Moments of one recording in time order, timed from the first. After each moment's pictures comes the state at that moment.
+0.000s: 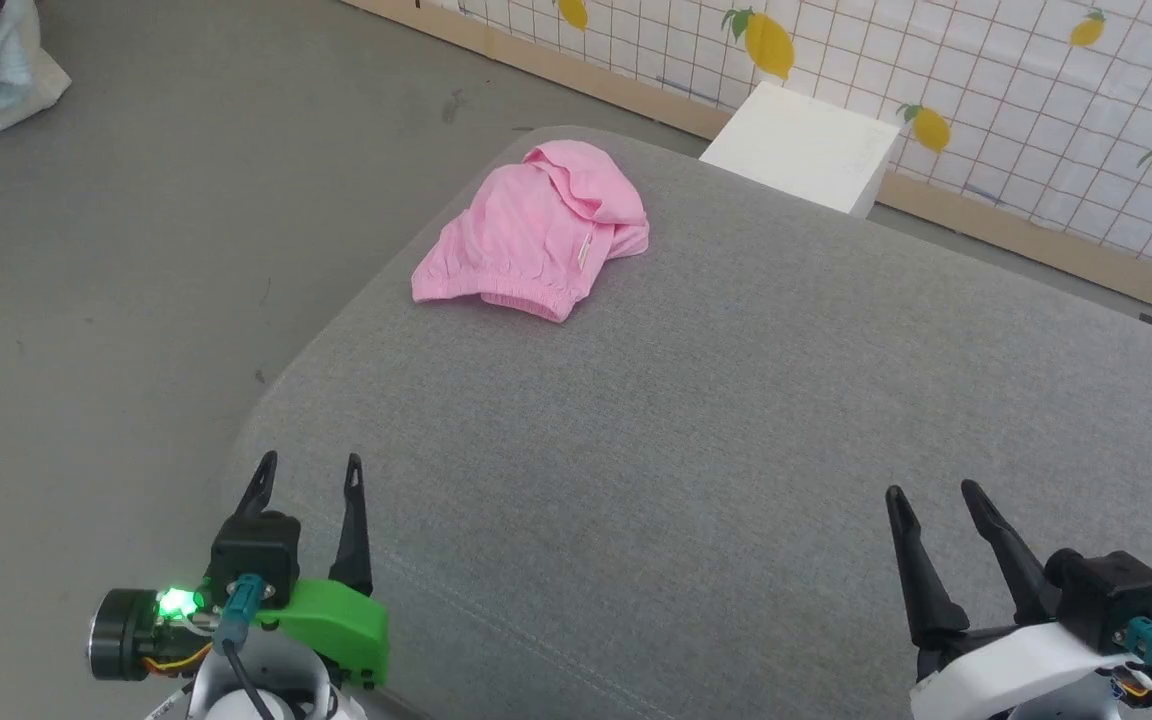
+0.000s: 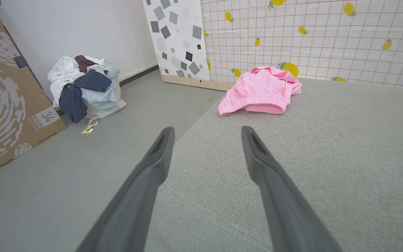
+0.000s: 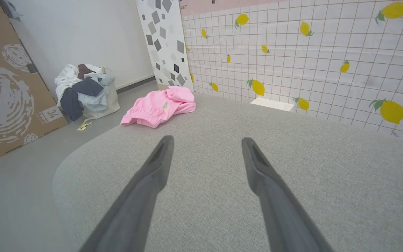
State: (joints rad) left arm -0.02 0.16 -0.13 0.03 -0.03 0.10 -0.06; right arm 0.12 -0.05 0.02 -0.07 0.21 0.13 -0.04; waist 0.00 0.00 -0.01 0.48
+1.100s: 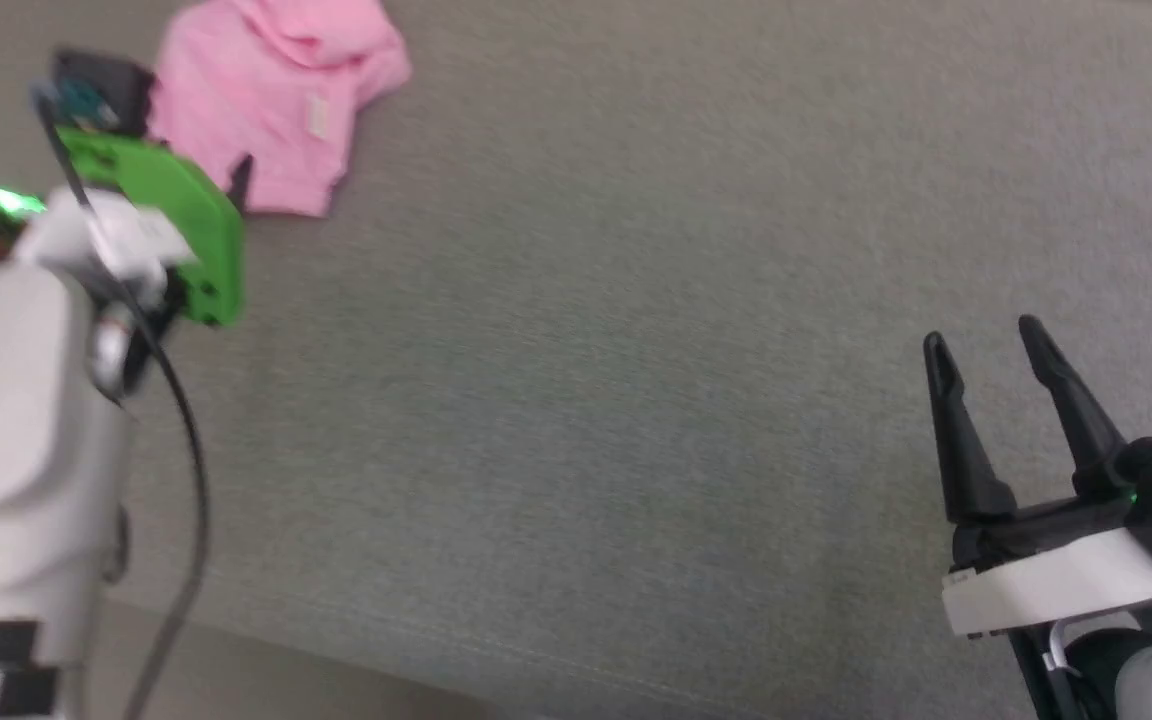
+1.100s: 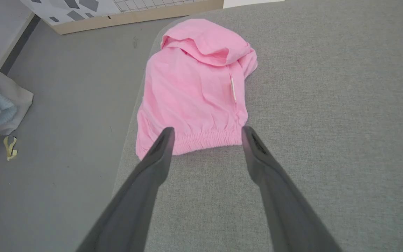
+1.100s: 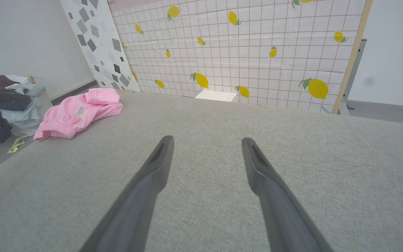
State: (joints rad) left arm -0.74 0.38 -0.17 0.35 -0.28 -0.12 0.52; right arm 0.00 -0.05 0.02 -0.34 0.11 0.13 0.05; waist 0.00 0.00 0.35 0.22
